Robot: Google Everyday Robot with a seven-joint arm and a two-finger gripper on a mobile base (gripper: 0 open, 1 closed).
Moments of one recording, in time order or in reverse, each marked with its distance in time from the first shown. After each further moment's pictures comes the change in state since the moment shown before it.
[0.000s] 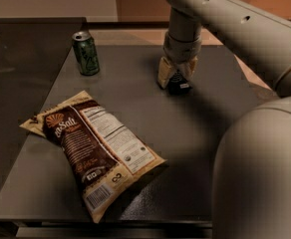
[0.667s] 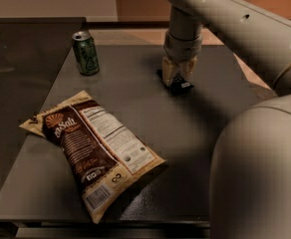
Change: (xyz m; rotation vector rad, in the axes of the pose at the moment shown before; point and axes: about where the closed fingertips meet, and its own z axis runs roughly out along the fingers) arm -0.001 0.000 -0.008 0.000 0.000 0.000
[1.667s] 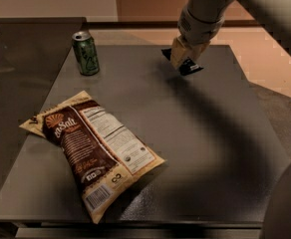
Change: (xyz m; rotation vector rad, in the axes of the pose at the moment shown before) arm 0.006 -0.006 -0.071 -0.008 -0.220 -0.090
